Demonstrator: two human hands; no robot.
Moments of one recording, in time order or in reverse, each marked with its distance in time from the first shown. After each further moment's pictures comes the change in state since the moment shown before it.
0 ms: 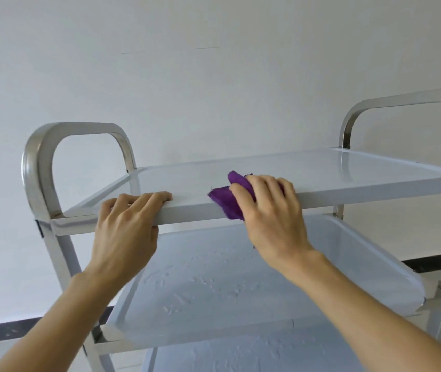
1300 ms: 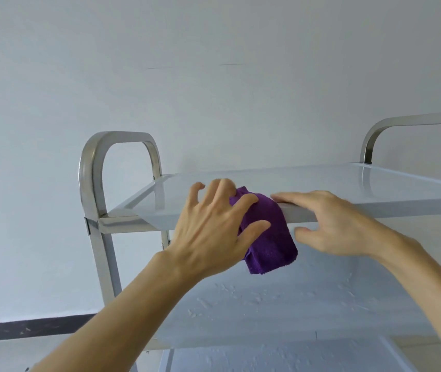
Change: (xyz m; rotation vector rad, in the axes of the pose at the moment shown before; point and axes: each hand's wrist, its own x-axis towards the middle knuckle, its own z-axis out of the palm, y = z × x) left_hand 0.030 0.062 -0.021 -0.113 0.004 0.217; right_hand 0.025 0.061 -0.039 0.588 -0.704 0.092
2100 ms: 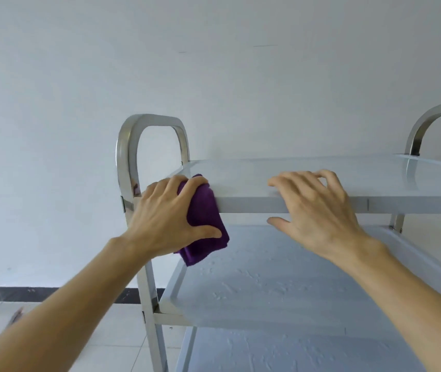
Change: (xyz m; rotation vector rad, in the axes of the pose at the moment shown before) left_hand -0.049 -0.098 -0.001 0.109 -0.135 -0.258; right_hand 0.033 -0.043 0.057 -0.506 0.360 -0.116
